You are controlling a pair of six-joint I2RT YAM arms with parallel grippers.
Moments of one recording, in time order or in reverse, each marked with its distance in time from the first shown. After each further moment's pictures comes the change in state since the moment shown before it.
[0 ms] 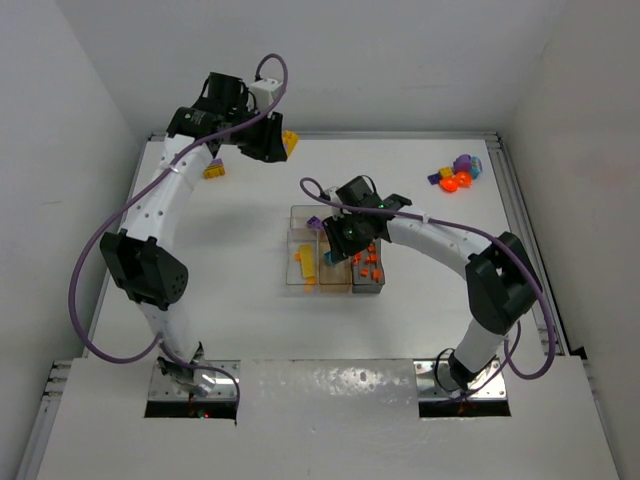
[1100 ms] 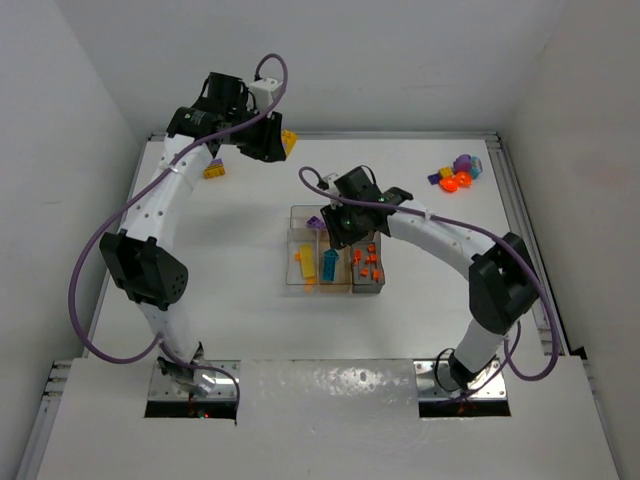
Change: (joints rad) left arm 0.000 -0.003 0.000 0.000 -0.017 0.002; right arm 0.000 0.018 0.072 0.005 0.066 -0.002
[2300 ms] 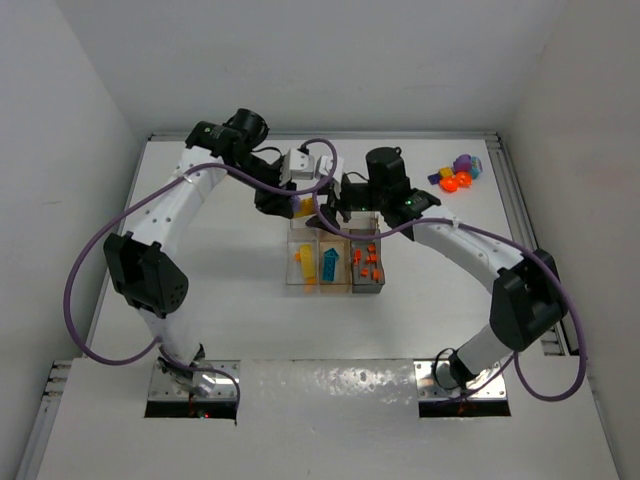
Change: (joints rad) left arm -0.094 -0.047 -0.150 -0.368 0.349 0.964; right arm -0.098 -0.165 -0.119 0.550 -0.595 -0.600
